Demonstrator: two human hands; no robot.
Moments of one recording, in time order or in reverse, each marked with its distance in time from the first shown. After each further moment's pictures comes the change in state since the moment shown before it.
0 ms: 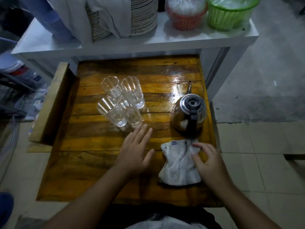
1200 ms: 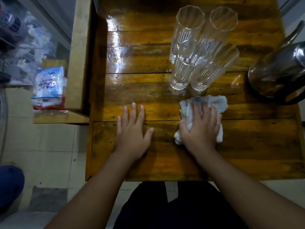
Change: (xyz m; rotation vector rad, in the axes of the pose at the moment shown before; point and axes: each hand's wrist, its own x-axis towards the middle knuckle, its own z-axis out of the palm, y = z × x) left_hand -0.072 -0.244 0.037 -0.161 -0.066 -0.248; right_hand -0.008 -0.110 0.286 -0.636 0.114 0.036
